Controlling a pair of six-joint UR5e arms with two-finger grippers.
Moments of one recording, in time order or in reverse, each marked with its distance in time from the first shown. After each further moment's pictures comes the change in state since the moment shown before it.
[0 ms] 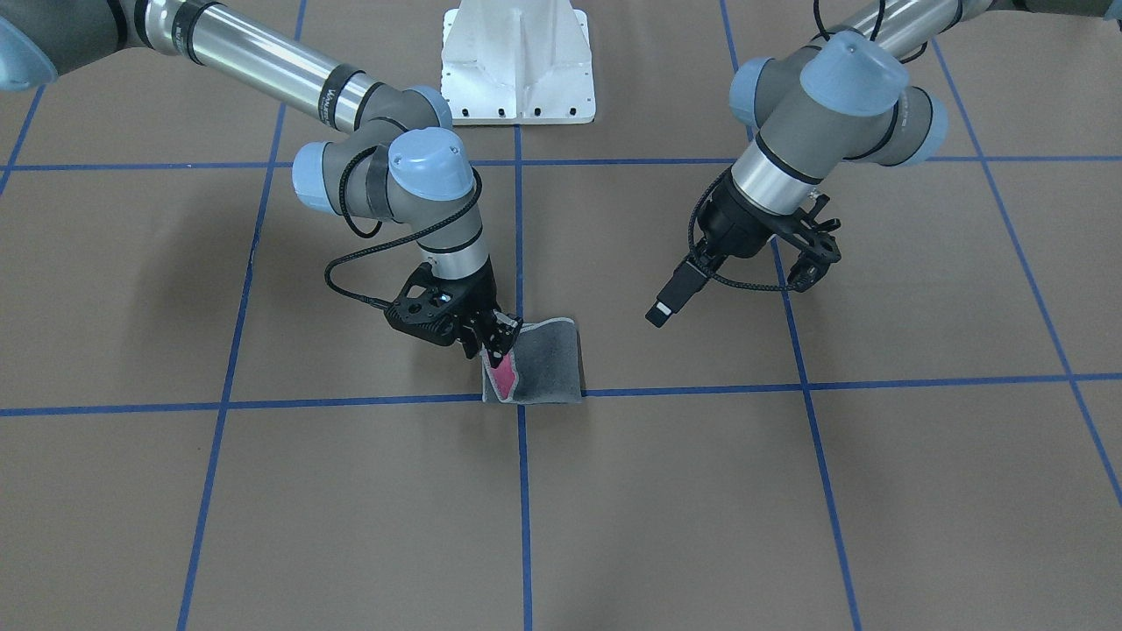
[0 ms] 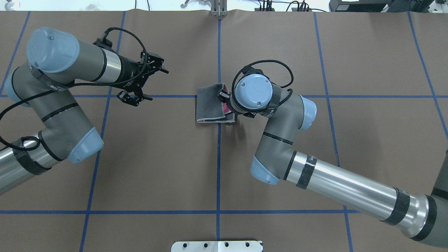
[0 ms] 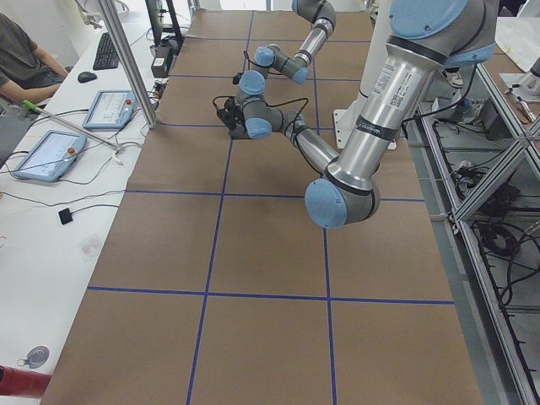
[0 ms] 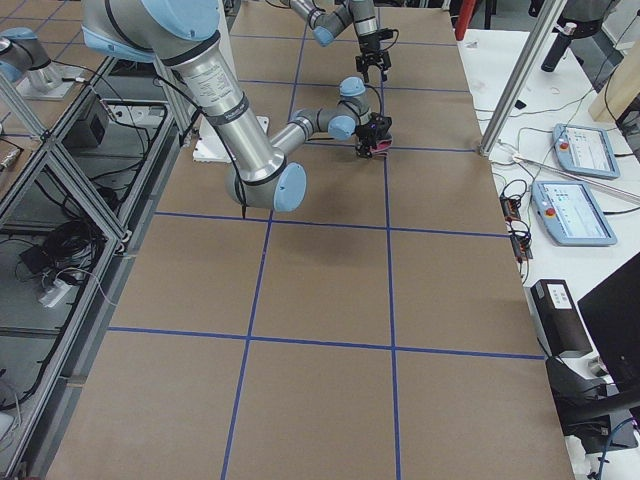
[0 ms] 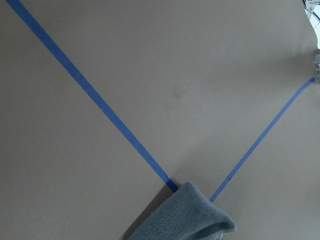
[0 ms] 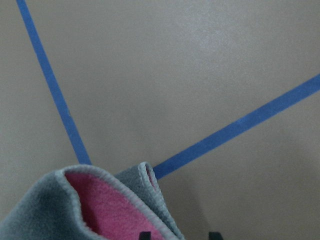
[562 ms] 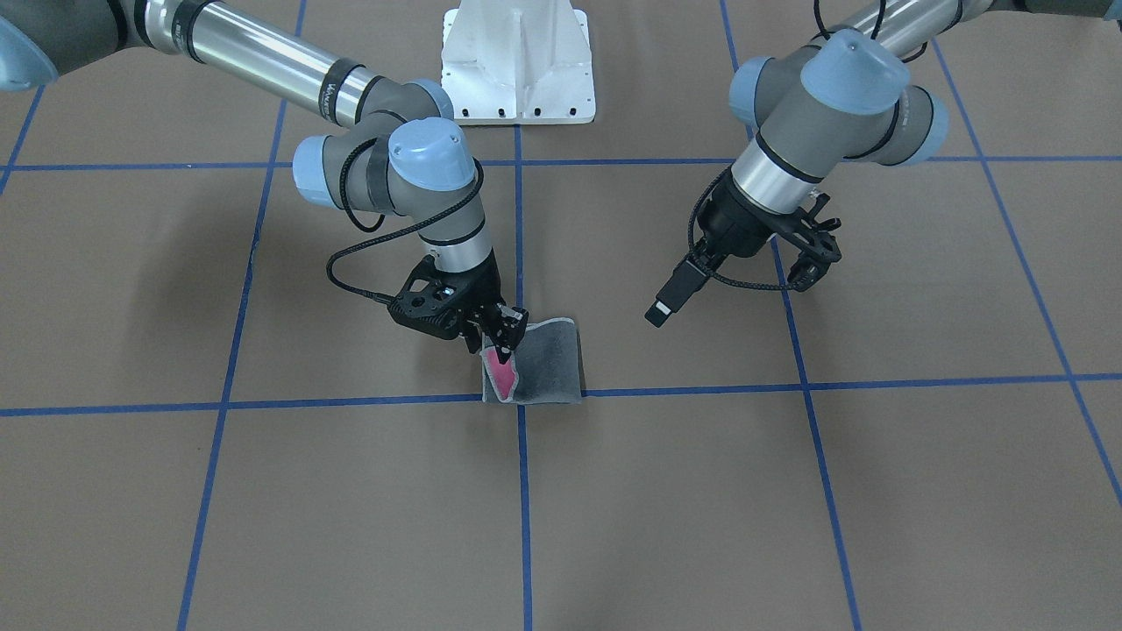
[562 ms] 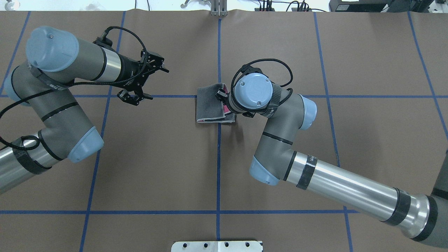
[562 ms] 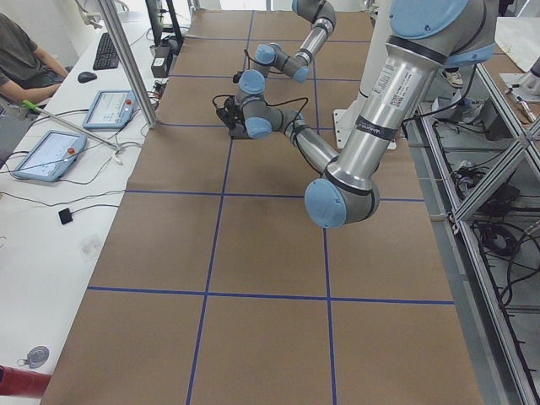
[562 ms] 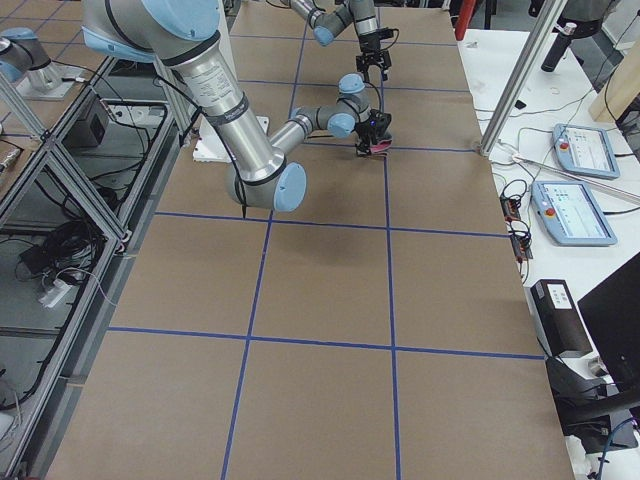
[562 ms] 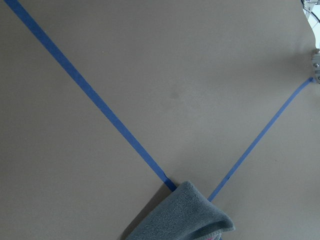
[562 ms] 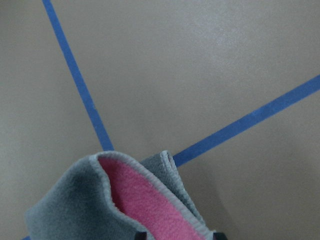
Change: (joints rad) left arm -0.003 -0.003 -0.002 0.000 -0.002 0.001; right arm 0.000 -0.001 0.015 0.000 0.000 -0.004
